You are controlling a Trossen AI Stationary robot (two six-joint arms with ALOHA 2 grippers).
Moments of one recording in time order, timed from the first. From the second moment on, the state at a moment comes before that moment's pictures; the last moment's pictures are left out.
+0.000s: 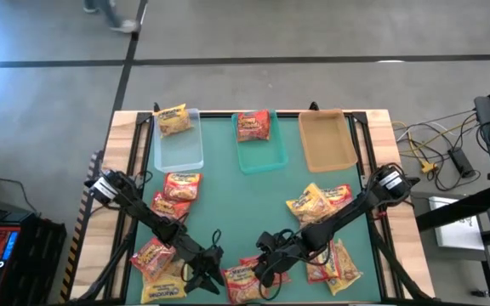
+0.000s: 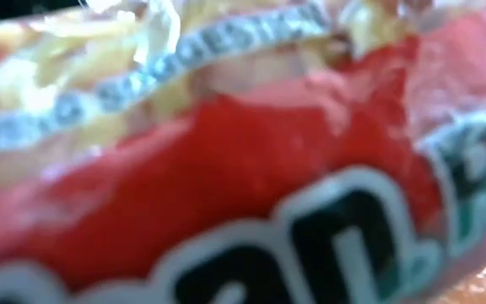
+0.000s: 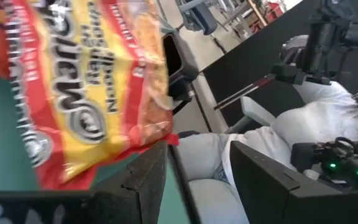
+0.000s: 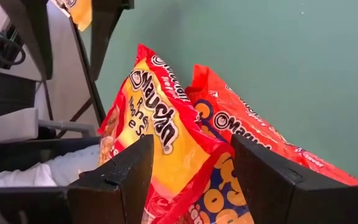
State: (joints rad) left arm -0.64 1.94 0.66 0.99 0.18 -0.81; right arm 0.55 1.95 1.22 -0.01 0.15 1.15
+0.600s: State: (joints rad) left arm -0.60 1.93 0.66 0.90 0.14 -0.75; right arm 0.55 1.95 1.22 -0.01 0.15 1.12
